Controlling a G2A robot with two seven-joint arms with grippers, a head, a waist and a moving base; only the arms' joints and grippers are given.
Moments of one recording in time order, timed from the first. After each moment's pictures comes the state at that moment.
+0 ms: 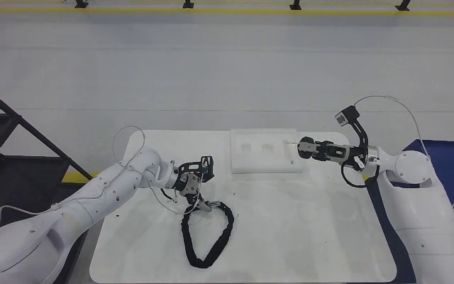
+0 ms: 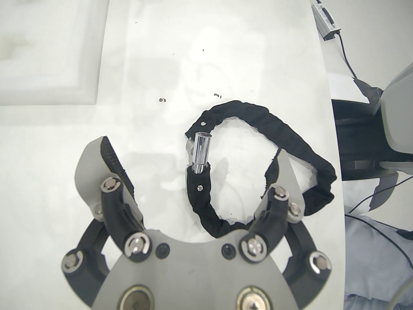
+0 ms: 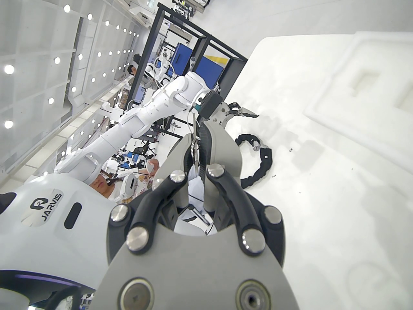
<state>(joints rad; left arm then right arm) 0.46 -0.94 -0.18 -1.09 0.75 -1.00 -0.15 -0.96 -1.02 1.39 -1.33 0.40 -0.34 1.28</state>
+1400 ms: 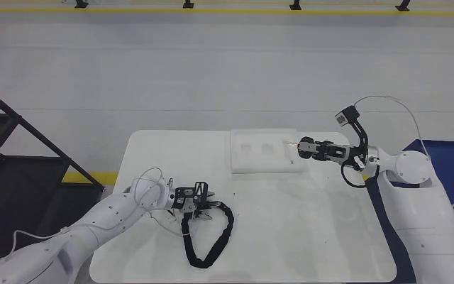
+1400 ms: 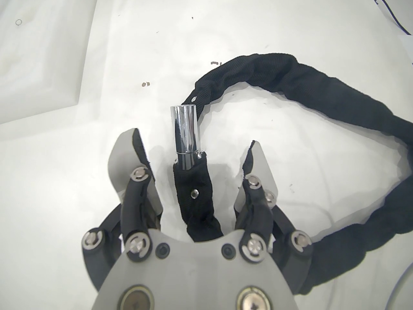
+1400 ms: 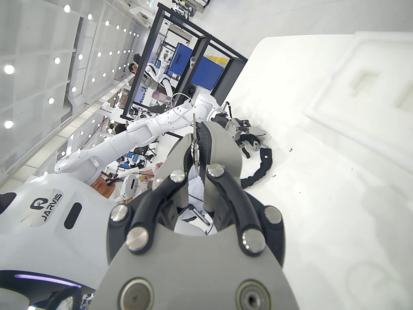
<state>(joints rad) 0.68 -0.97 -0.28 -0.98 1.53 -0.78 0.54 -0.96 -1.02 1.39 -1.33 0.40 -0.34 1.28</state>
